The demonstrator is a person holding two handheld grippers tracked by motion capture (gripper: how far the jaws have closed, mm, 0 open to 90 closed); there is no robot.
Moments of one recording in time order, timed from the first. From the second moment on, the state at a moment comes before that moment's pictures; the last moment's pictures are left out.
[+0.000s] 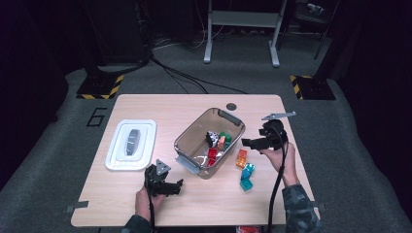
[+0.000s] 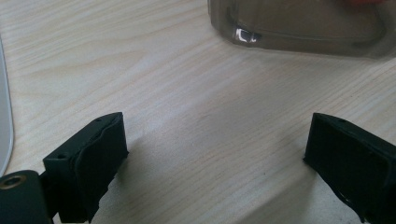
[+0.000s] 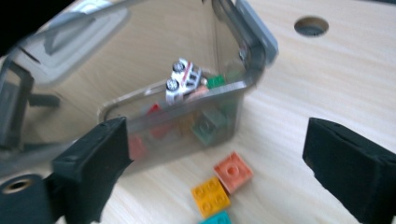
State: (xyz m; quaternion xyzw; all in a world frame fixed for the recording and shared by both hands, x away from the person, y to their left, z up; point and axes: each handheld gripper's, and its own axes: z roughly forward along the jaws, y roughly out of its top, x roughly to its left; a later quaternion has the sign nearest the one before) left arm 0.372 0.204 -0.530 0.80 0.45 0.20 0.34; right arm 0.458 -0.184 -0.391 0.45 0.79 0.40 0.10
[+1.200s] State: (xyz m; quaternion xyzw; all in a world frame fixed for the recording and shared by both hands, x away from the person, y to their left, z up) left arm 0.372 0.204 -0.530 0.80 0.45 0.20 0.34; right arm 0.366 -0.180 -0.503 0.45 0.82 0.35 0.11
